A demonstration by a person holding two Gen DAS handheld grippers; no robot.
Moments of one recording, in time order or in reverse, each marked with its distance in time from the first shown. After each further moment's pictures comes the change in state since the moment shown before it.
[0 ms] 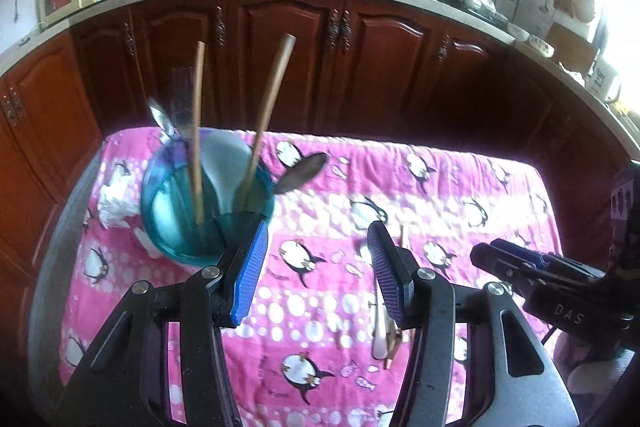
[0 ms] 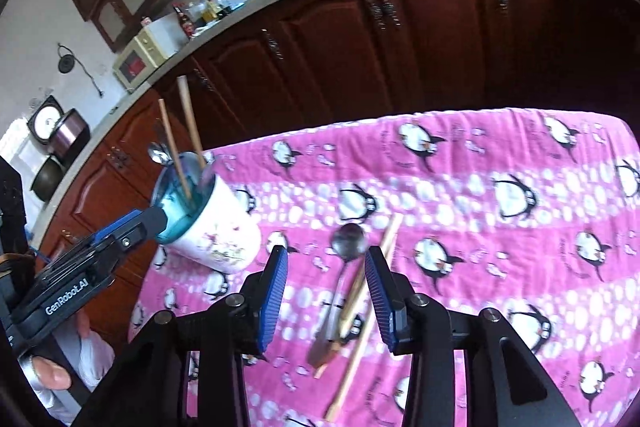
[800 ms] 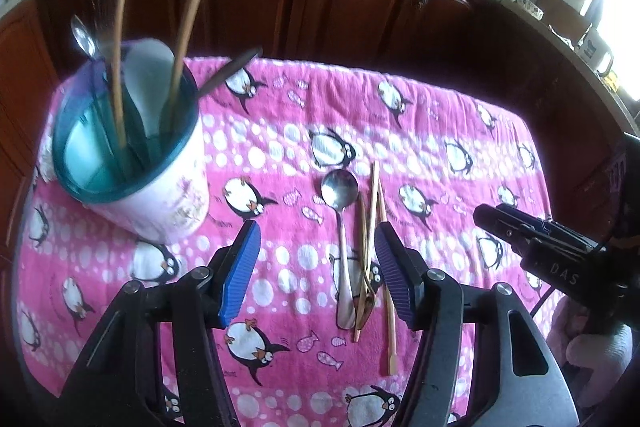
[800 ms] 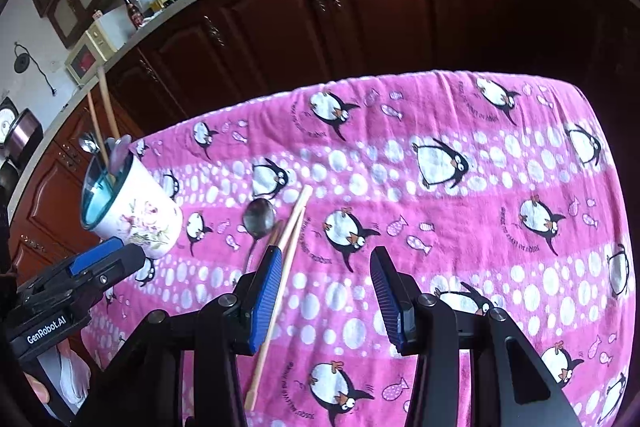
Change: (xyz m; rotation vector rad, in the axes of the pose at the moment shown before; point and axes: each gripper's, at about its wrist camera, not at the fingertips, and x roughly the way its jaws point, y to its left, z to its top) left arm 0.054 -0.026 -0.031 -0.001 0.193 -0.097; right arm 0.015 -0.051 -0.018 0.045 0.066 -0.152
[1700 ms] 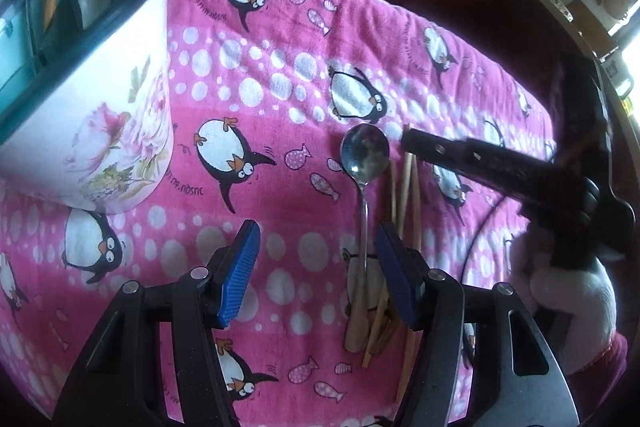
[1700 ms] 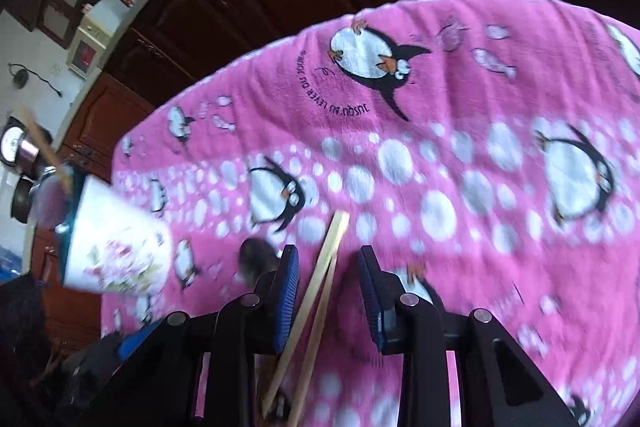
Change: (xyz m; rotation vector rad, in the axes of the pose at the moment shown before) left arm 0.078 0.024 -0.003 -0.136 0.181 -0.056; right arm 0.139 0.012 0.054 0.056 0.193 0.161
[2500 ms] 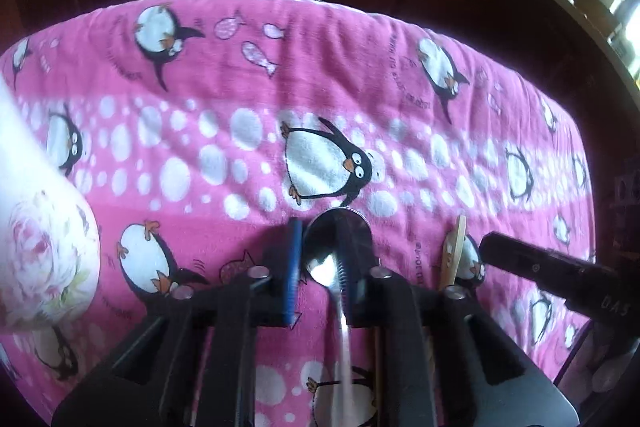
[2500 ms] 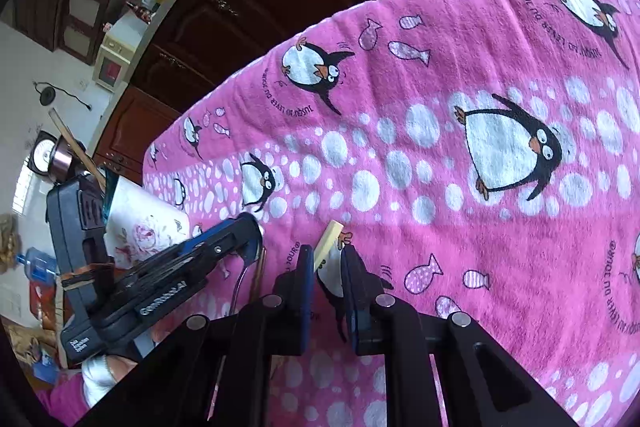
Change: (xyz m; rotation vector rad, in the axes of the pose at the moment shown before) left arm 0.061 -0.043 0.045 0.107 -0.074 0.066; right arm -0.050 -0.067 -0.022 0.059 -0.010 0.171
